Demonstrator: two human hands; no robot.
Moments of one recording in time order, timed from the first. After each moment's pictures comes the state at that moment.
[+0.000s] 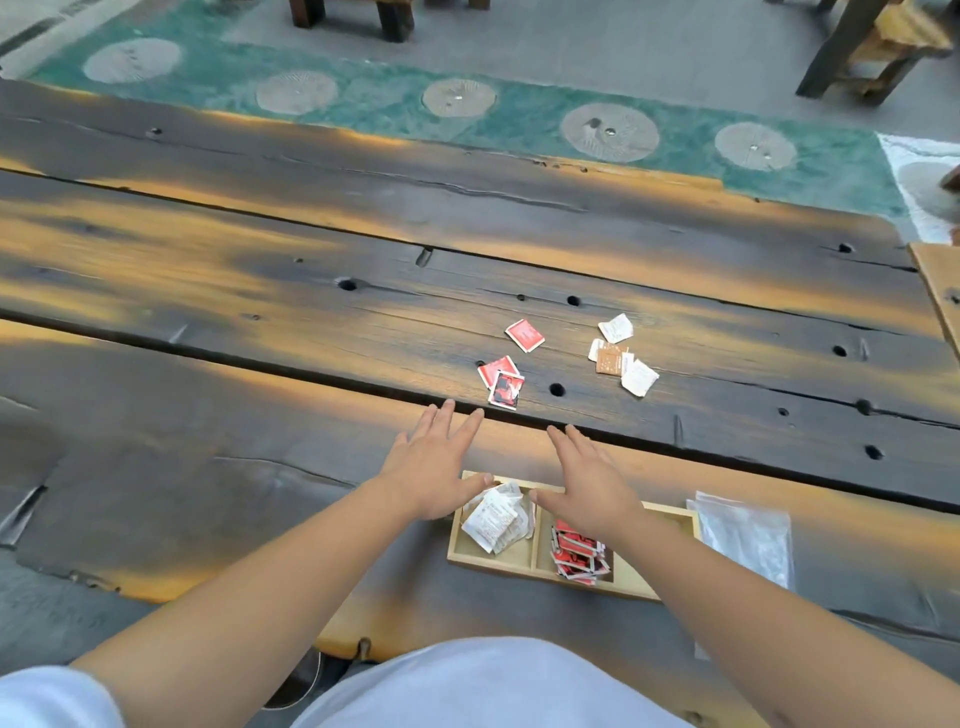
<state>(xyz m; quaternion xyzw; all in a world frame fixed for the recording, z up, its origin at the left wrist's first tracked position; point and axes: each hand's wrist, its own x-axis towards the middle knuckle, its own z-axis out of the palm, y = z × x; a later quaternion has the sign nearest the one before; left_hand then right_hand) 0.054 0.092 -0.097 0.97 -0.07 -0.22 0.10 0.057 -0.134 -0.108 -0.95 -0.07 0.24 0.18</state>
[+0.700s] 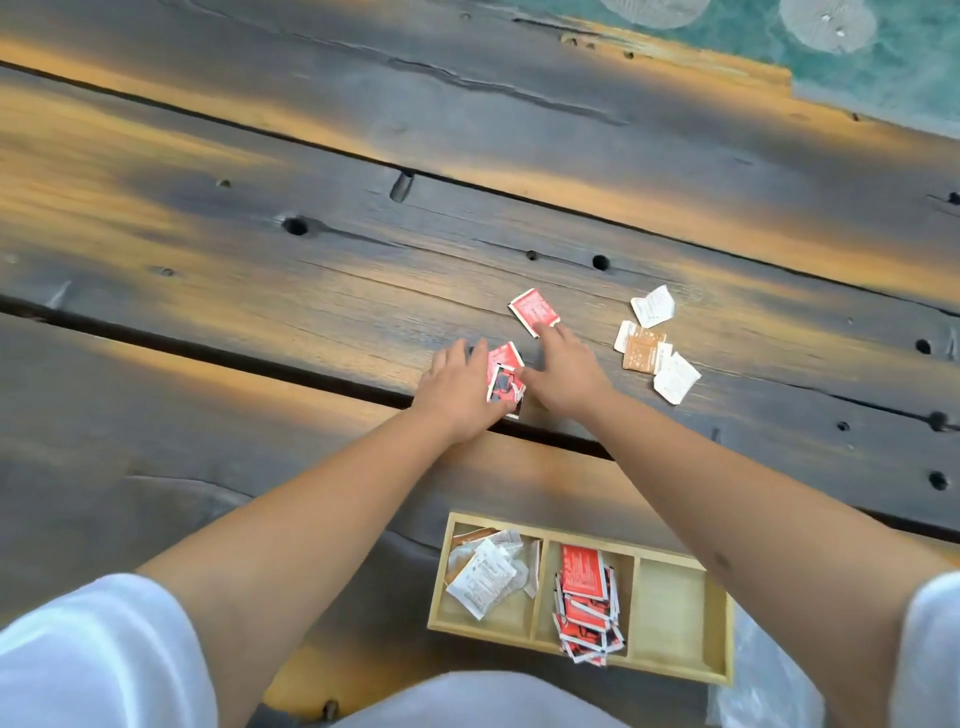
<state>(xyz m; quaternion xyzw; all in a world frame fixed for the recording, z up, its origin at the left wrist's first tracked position) 0.224 0.067 -0.191 0.95 0.01 -0.23 0.21 0.265 -0.088 -0.183 -0.94 -0.02 0.26 0.22</state>
